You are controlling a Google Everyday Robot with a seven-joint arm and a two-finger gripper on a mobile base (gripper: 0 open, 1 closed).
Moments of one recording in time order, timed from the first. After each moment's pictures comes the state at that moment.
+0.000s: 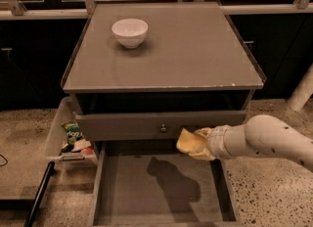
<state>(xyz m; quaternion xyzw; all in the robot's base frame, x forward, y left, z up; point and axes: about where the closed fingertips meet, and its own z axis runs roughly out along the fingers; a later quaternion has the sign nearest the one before) 0.518 -0.153 0.624 -0.56 0.75 0.09 0.34</state>
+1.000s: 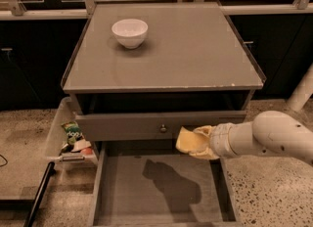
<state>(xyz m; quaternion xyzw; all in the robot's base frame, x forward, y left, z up) 0.508 -0.147 0.651 -0.59 0.72 0.10 0.36</state>
